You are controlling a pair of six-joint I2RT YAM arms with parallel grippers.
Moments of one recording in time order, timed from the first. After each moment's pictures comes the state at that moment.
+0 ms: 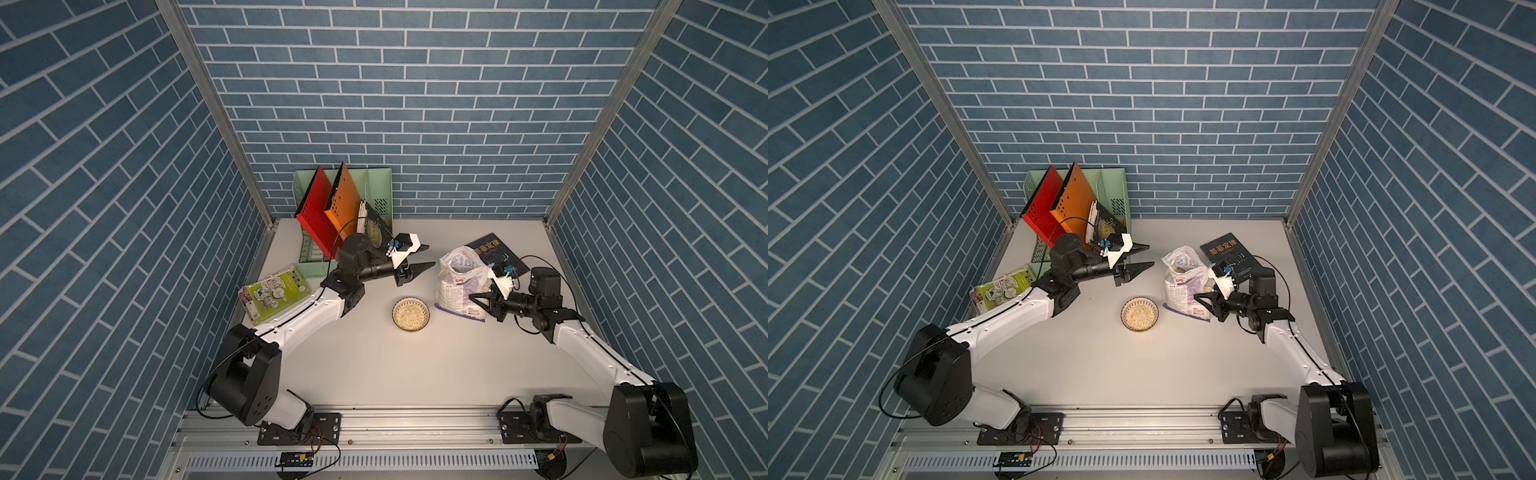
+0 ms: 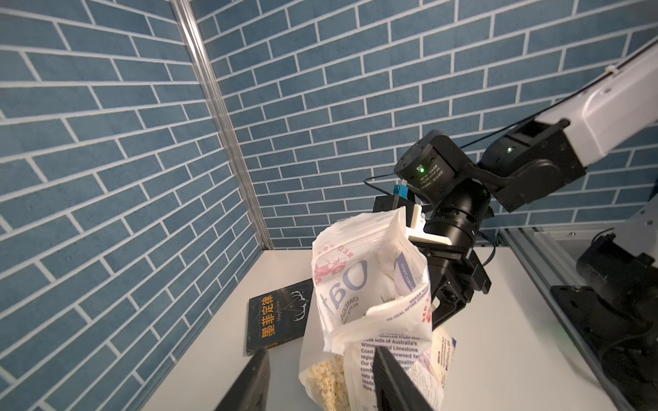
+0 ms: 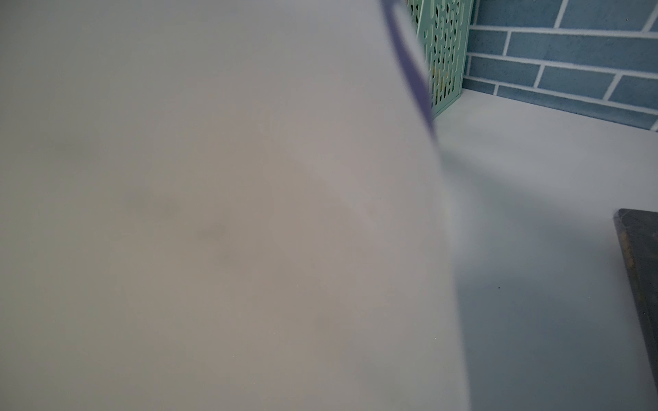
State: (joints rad) left arm -0.54 1.52 1.05 0.45 0.79 0.25; right arm 0.13 1.17 0.63 -0.08 -0.91 -0.28
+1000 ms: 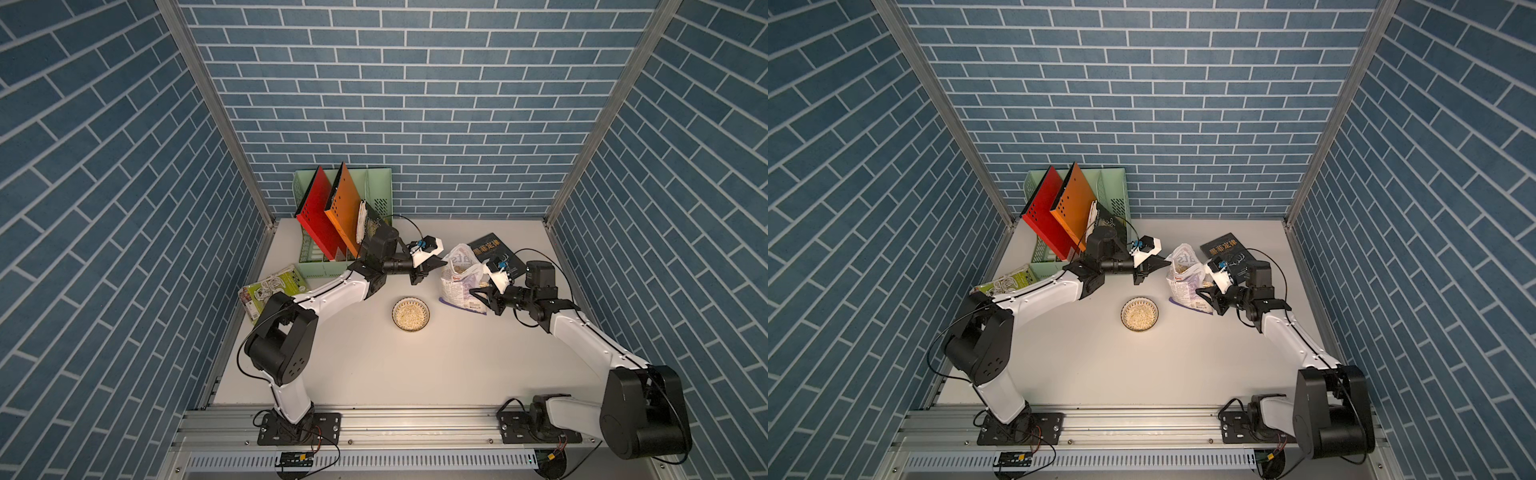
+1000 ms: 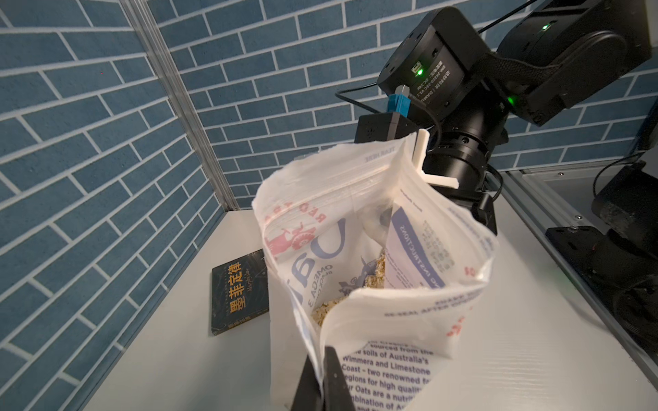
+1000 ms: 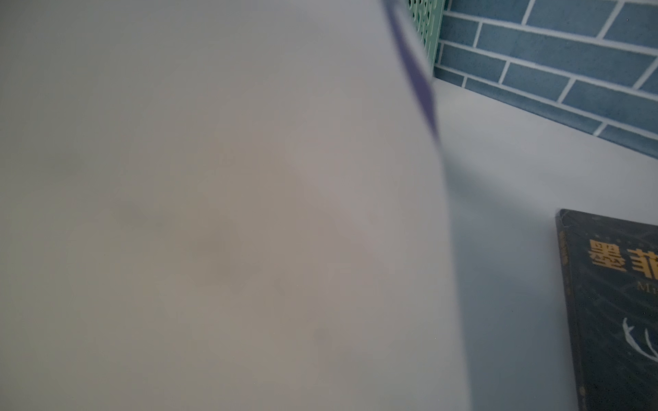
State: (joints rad) left arm -0.59 1.77 1.23 0.26 0.77 0.39; right arm 0.14 1.28 0.70 -0.12 -0.76 -0.39
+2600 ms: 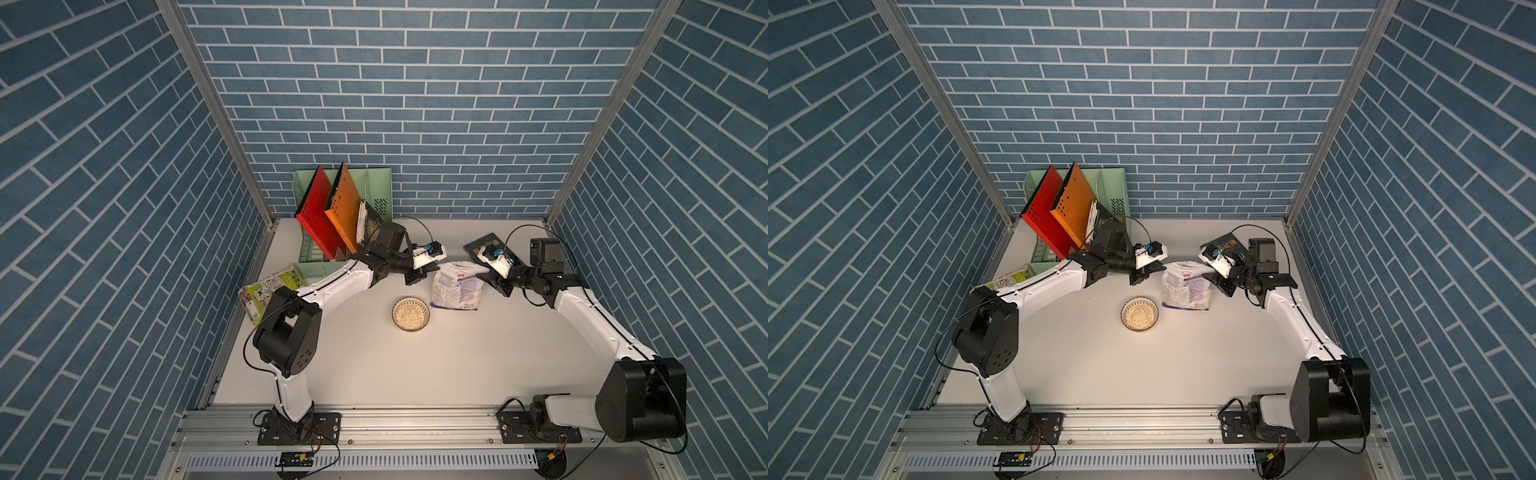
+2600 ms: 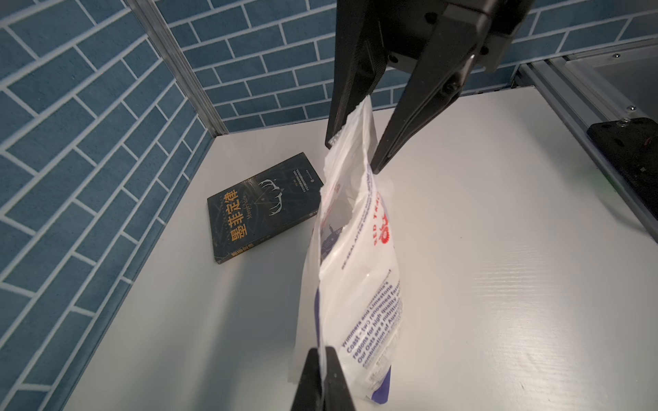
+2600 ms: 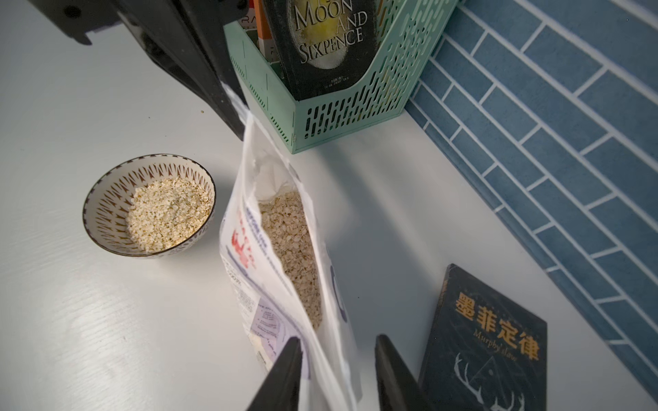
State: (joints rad) left arm -0.57 1.82 1.39 -0.16 0.68 0.67; right arm 0.17 1.33 0.99 -0.39 -0.67 -0.82
